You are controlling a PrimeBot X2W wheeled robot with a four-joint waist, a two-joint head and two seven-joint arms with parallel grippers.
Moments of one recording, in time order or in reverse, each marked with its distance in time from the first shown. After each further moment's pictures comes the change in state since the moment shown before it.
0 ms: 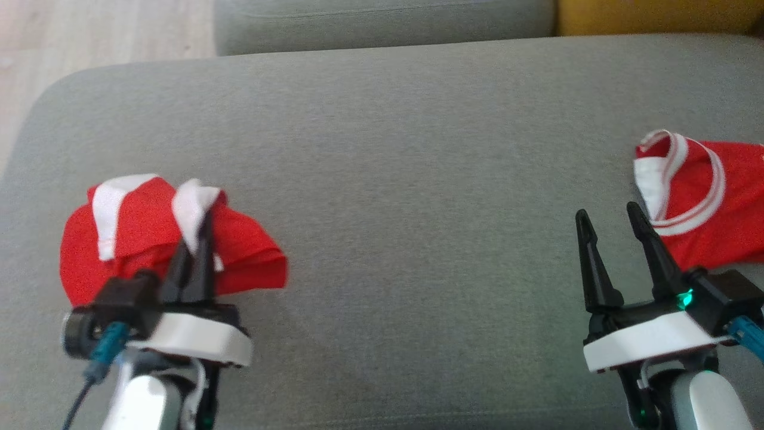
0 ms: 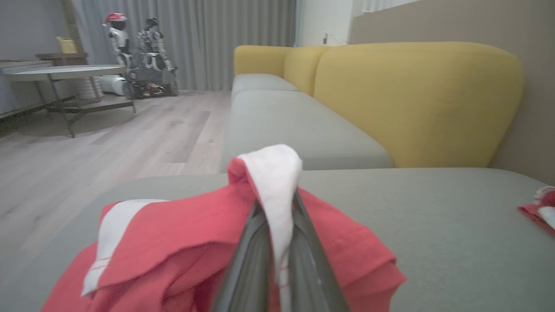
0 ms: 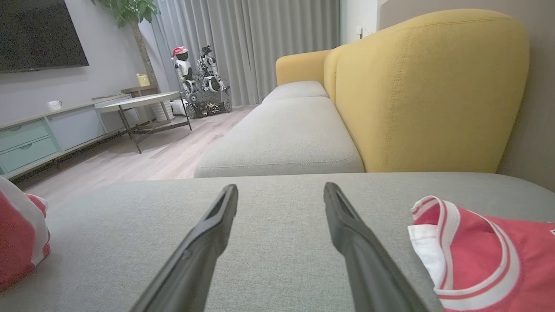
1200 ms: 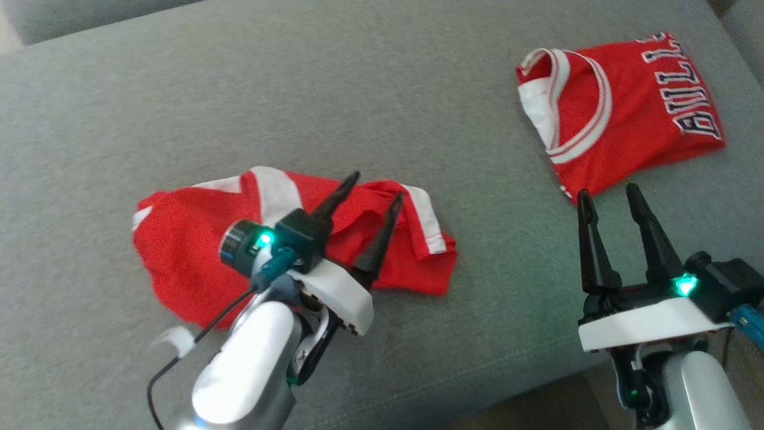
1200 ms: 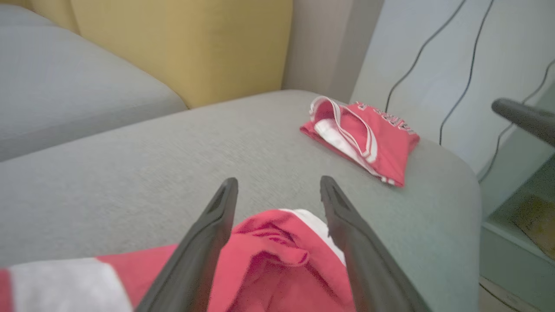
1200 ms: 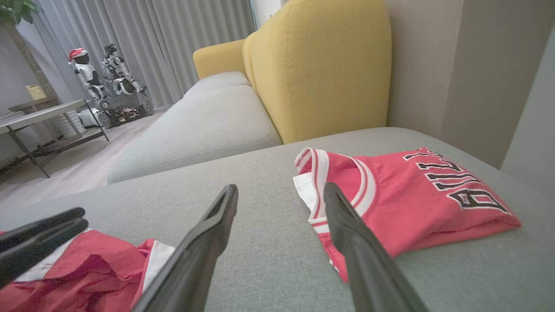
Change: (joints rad) left arm -0.349 -0.125 -0.360 0.357 0.009 -0.154 -0.003; right arm -0.070 0.006 0.012 0.079 0.073 0.000 -0.086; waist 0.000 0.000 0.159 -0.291
